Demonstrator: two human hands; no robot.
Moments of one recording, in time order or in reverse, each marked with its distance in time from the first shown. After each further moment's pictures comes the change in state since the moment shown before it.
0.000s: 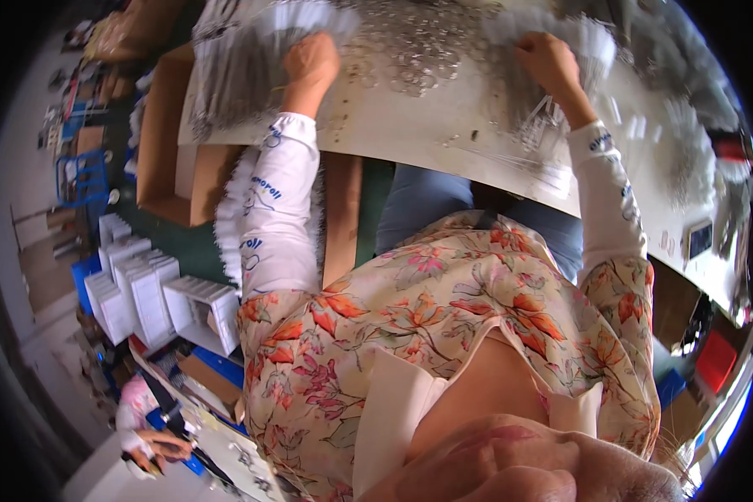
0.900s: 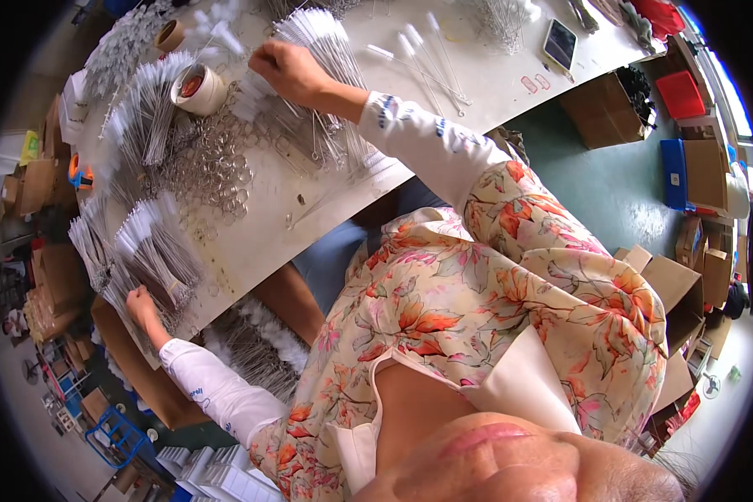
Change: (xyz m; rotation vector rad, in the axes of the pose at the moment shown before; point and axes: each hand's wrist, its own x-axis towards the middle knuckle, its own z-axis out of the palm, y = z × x) left_hand 0.042 -0.266 0.037 -0.331 0.083 -0.172; right_hand -0.042 -0.039 -0.023 0.806 0.549 -0.061
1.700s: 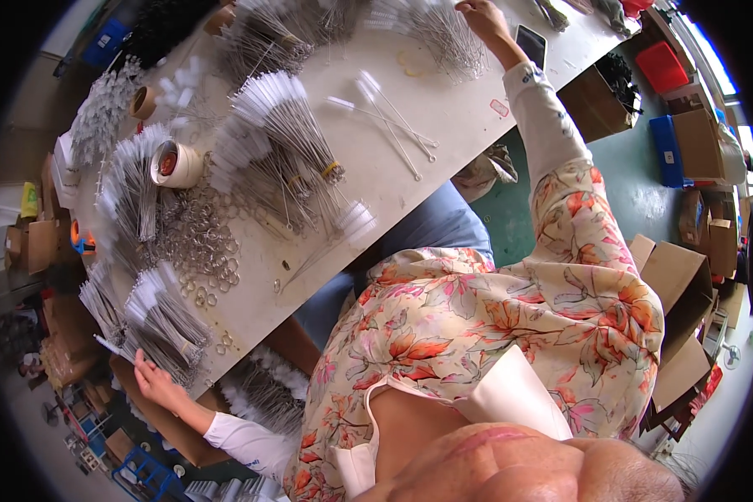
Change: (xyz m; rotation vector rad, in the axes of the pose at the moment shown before) left_hand -0.137 0.167 -0.083 -0.900 0.126 -0.048; right_hand 0.031 0.122 -0.368 -0.921 0.125 0.216
